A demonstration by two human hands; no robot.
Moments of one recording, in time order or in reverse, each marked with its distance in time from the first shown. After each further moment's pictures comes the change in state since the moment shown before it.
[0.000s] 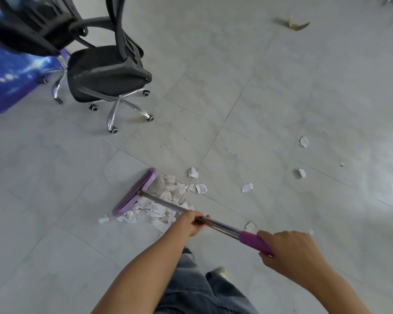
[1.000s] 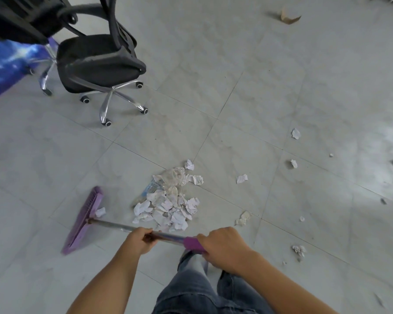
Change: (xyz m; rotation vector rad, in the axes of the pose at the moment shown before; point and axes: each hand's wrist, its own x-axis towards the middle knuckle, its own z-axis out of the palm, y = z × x) left_hand -0.015 0.020 -0.152 -0.046 0.240 0.020; right_hand 0.033 -0.105 0.034 -0.008 -0.122 -0.381
